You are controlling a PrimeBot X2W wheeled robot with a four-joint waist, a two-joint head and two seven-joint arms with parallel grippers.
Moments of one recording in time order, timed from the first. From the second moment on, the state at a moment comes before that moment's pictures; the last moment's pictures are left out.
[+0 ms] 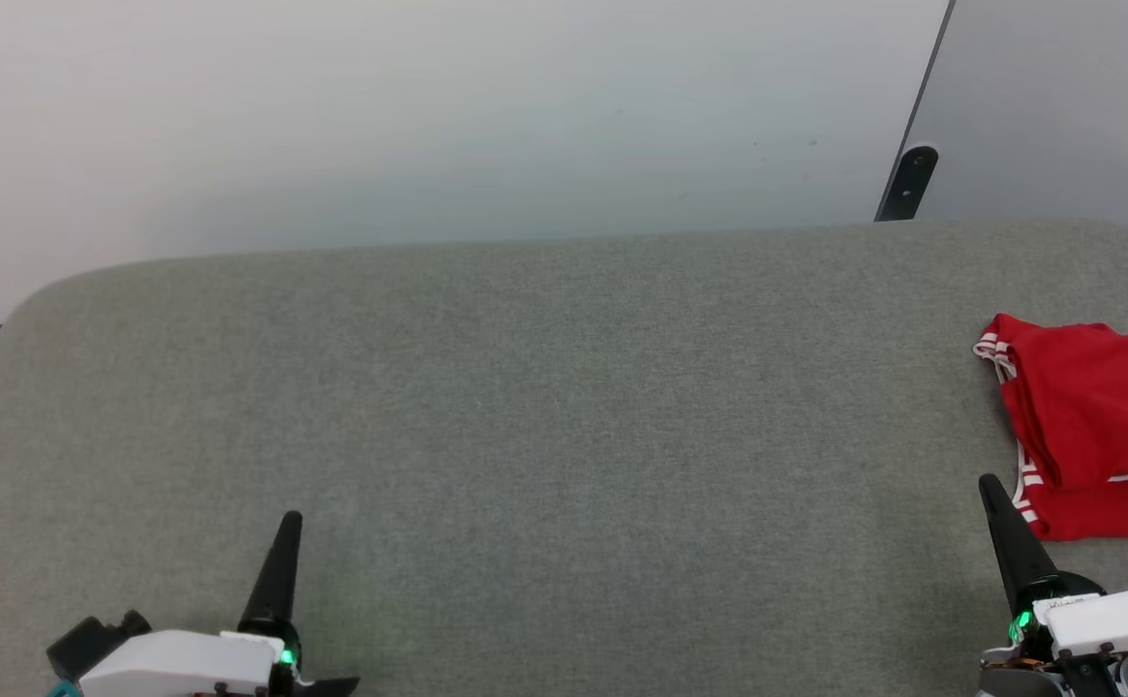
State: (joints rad) left arm -0.04 0.07 0.10 0.20 -1.37 -0.11 0.05; right arm -0.09 -0.07 -0.10 0.20 1.38 0.13 0.13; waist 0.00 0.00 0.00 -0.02
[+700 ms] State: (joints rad) left arm -0.08 0.06 0.11 0.23 -1.52 -0.12 0.09; right arm -0.10 -0.06 -0.11 0.23 1.52 0.13 0.12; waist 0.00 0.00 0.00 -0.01
